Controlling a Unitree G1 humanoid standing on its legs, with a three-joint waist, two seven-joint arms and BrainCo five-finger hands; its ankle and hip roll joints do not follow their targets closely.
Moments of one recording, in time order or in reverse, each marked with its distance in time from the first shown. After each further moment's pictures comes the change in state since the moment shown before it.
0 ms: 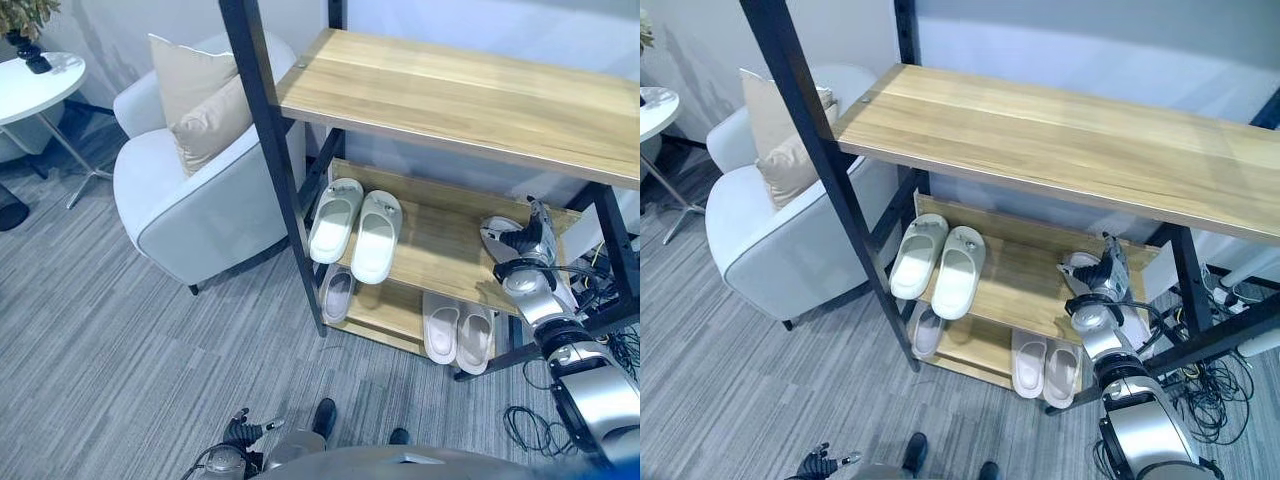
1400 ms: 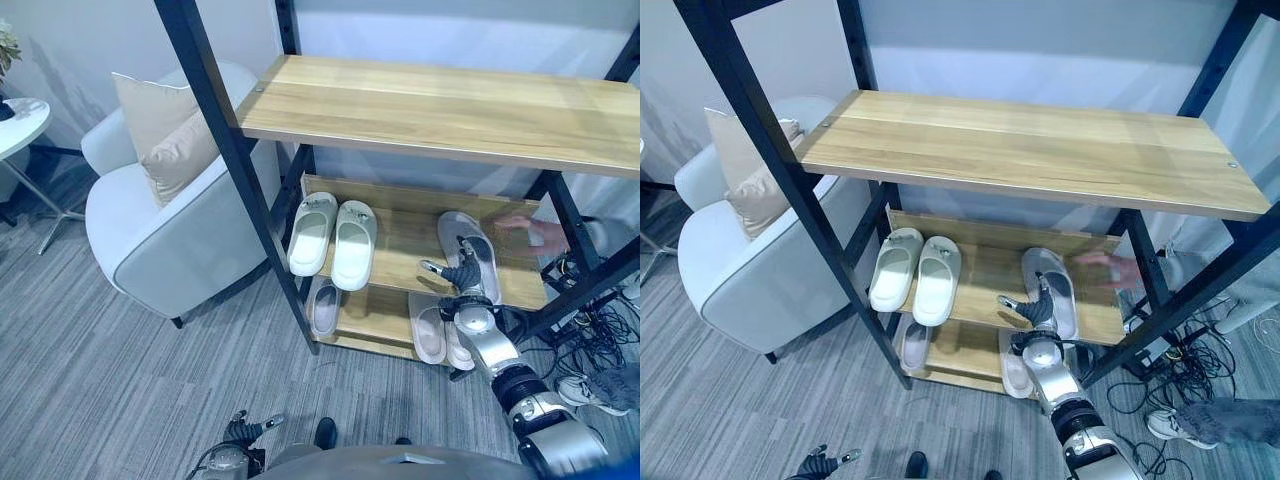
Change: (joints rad) left arm -0.021 -0.022 0.044 0.000 -0.017 0.041 0.032; right arm 0.245 0.224 0.043 -0.310 0.200 -0.035 0.140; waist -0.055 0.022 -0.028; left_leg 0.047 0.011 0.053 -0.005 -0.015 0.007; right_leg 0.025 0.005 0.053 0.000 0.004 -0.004
